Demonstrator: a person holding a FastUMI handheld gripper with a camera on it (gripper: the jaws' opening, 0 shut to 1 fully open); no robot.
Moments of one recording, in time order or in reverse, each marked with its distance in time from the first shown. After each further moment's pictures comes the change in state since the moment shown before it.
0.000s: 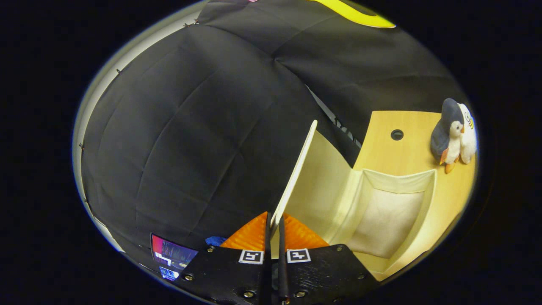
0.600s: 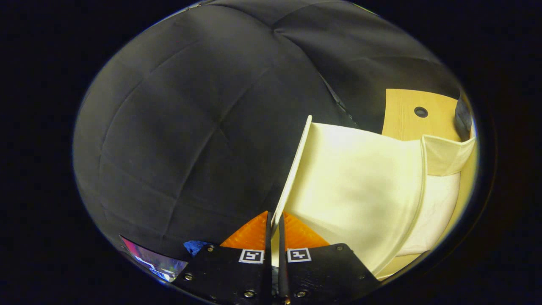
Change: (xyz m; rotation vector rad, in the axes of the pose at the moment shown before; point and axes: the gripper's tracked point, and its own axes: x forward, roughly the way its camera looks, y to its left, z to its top) arm 0.167 -0.005 -0.089 -0.039 0.060 -0.154
